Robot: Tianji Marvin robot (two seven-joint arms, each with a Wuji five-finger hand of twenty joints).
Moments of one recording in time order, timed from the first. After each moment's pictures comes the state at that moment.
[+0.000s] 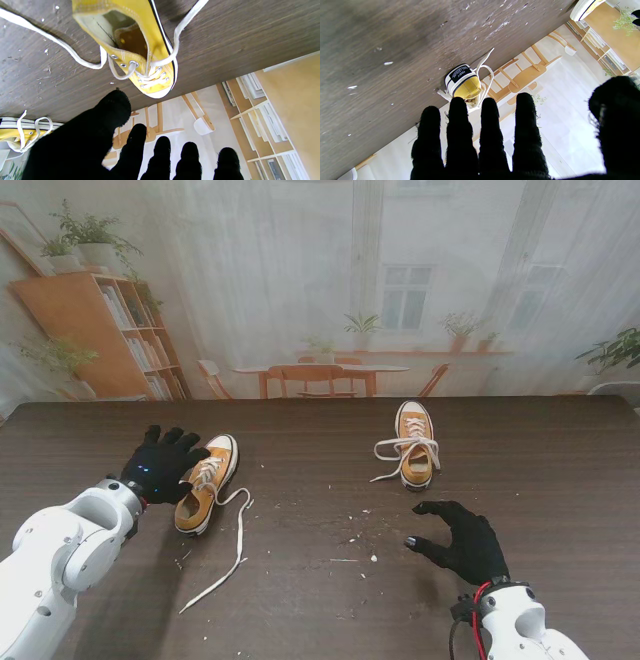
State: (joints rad) left arm 1.63 -1.02 -1.46 -1.71 1.25 -0.21 -0.18; right arm -2.03 -1.15 1.38 -1.78 -0.63 -0.08 -0.32; left_hand 0.77 -0.44 0.70 0.00 0.38 0.12 0.25 0.29 0.23 0.14 0.24 0.36 0.17 0.16 0.17 0.35 0.02 0.30 0.19 0.49; right_hand 0.25 -0.53 0.83 -0.20 0.50 -0.10 0.59 0.35 0.50 0.06 0.61 0.34 0.61 0.17 0.21 0.22 0.17 0.25 0.79 0.31
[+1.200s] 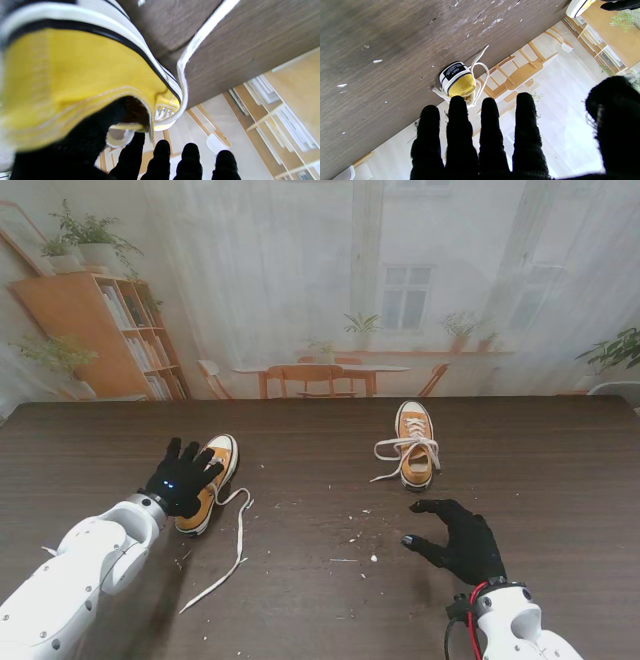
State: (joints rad) left arm 1.47 -0.98 -1.19 -1.40 1.39 -0.08 0.08; right arm -2.04 -1.16 1.37 -1.80 -0.64 -0.07 -0.34; left_hand 0.71 -0.50 0.76 -0.02 0.32 0.12 0.21 0.26 0.20 0.14 0.21 0.34 0.15 0.18 0.17 0.34 0.00 0.27 0.15 0.49; right_hand 0.25 -0.53 0.86 -0.20 0.50 -0.10 0.59 0.35 0.50 0.07 0.61 0.34 0.63 0.18 0.21 0.23 0.18 0.26 0.79 0.32
